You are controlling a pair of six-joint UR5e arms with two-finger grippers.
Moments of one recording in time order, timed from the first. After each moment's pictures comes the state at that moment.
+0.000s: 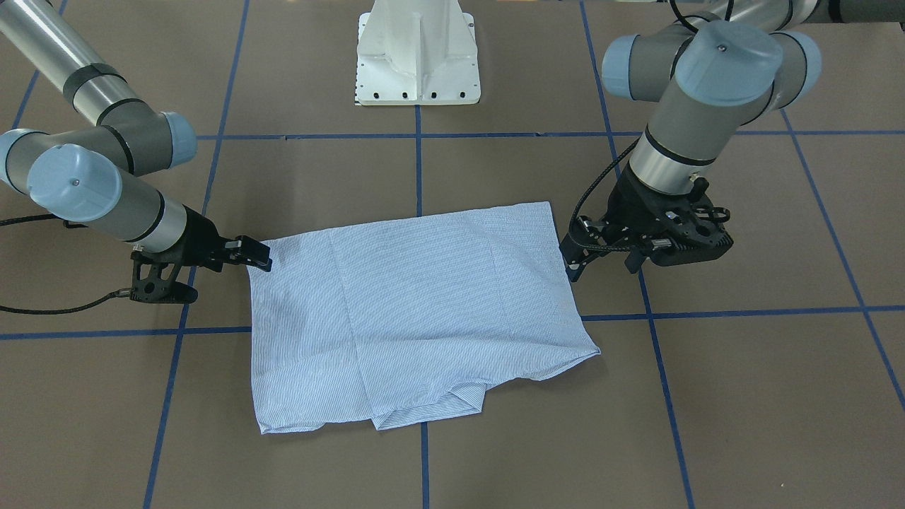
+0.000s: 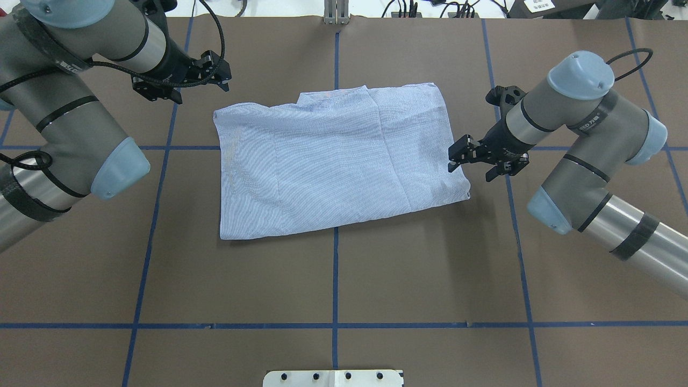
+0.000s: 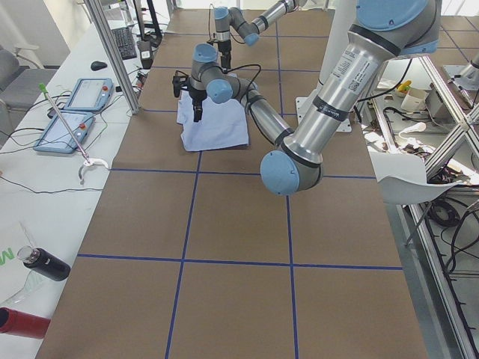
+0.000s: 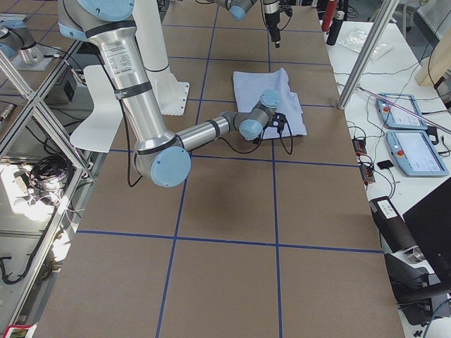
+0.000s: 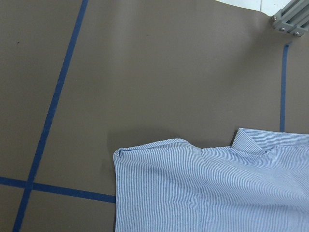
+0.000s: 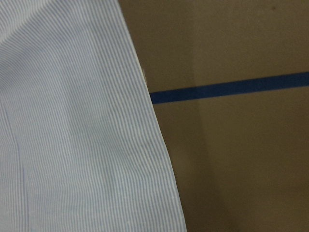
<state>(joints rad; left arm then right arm) -0.90 -2.15 -1.72 -1.73 -2.02 -1.21 0.83 -1.19 1.51 -1.08 2.33 1.17</state>
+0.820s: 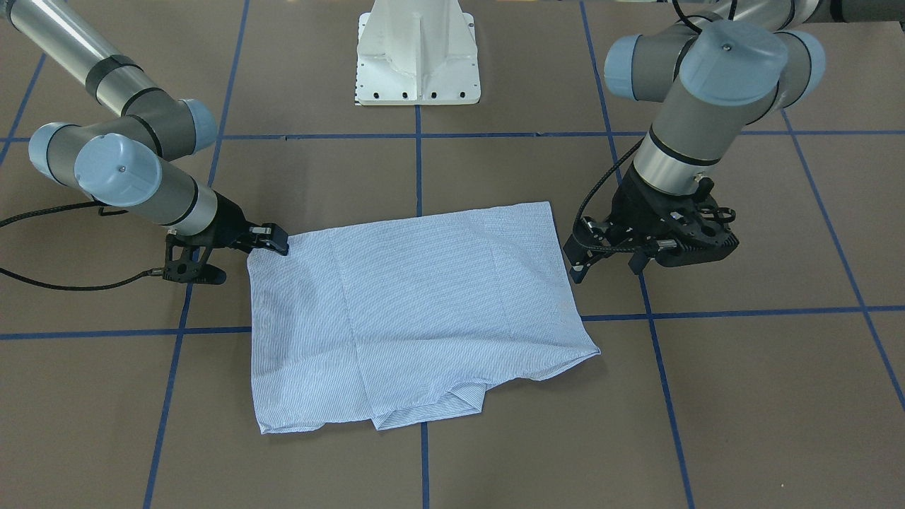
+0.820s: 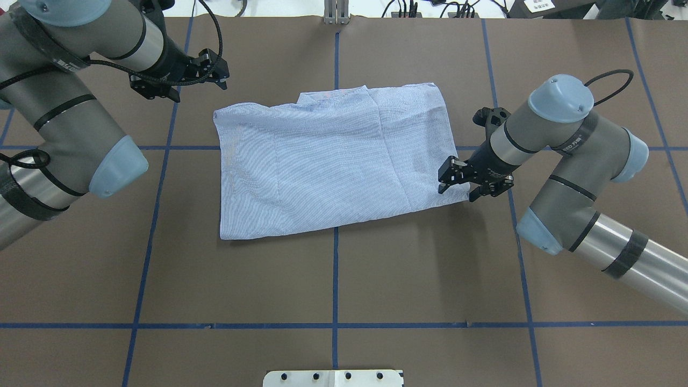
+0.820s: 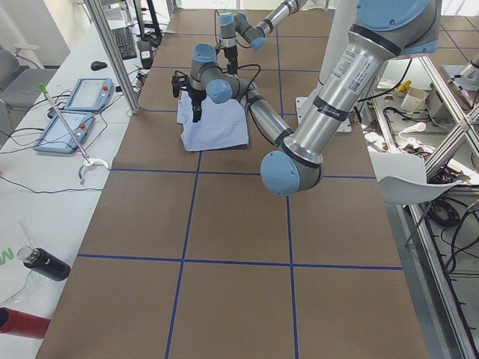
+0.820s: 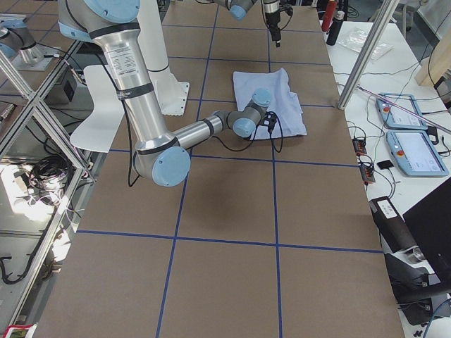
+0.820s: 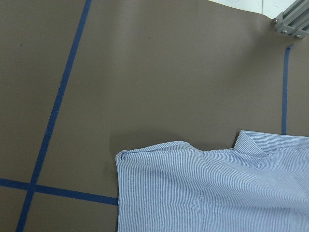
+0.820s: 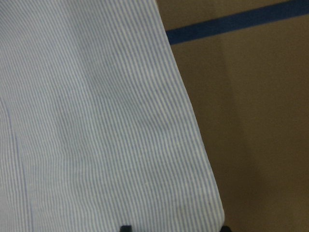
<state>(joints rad) -0.90 -2.15 -1.72 -1.73 -2.01 -1.21 0.77 -1.20 1.53 -1.08 2.31 1.27</state>
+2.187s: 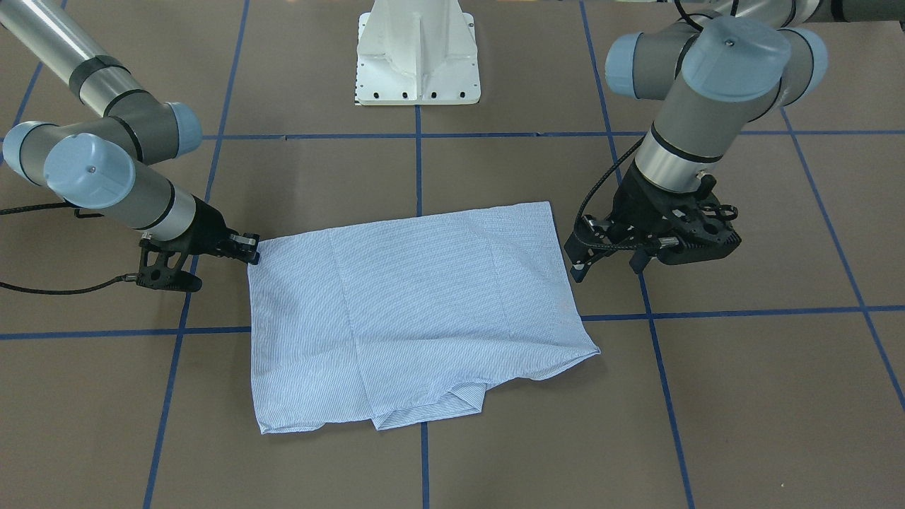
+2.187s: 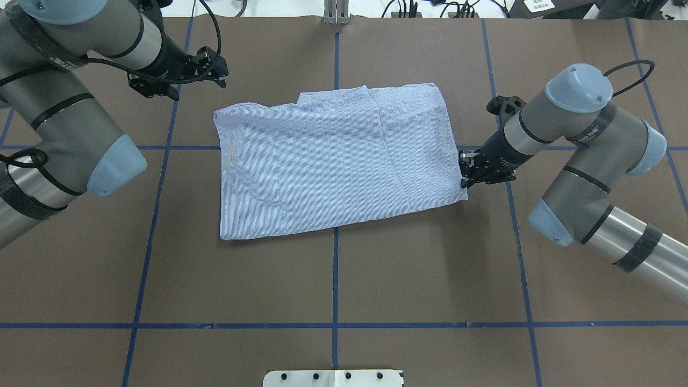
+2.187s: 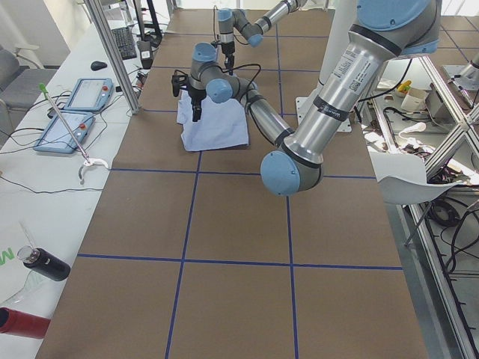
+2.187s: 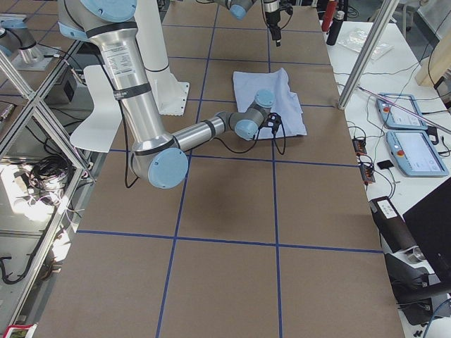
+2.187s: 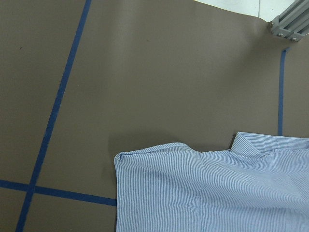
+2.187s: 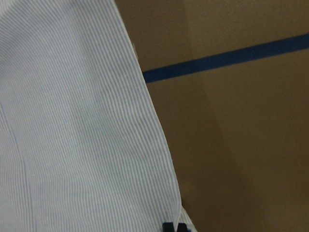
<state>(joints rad) -0.91 -2.14 -1.73 -1.73 -2.01 -1.21 0.81 -1.23 1.57 -1.08 2.31 1.26</state>
